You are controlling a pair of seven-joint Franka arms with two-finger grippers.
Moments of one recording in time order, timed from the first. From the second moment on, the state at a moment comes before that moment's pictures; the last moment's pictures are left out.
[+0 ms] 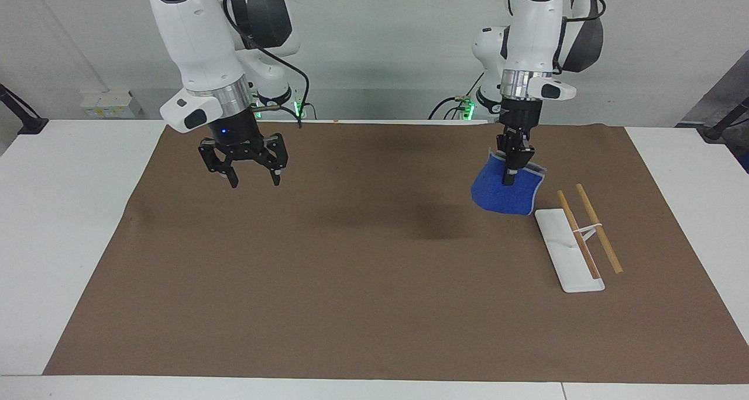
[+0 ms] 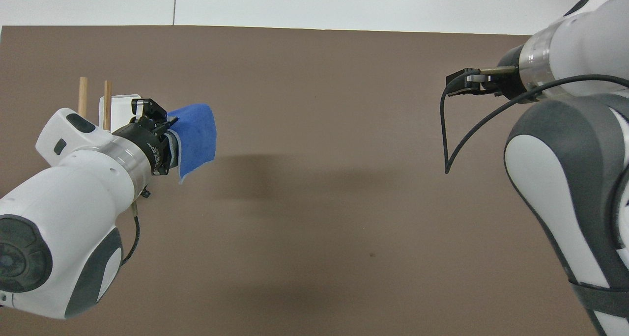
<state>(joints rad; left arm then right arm) -0.06 -0.24 -0.28 -2.21 0.16 2.57 -1.99 0.04 0.16 0.13 -1.47 -0.01 1.83 0.13</state>
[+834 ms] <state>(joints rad) 0.15 -0.23 -0.28 -2.31 0.30 2.75 -1.99 0.02 0.14 0.13 -1.41 -0.12 1.65 -0.03</state>
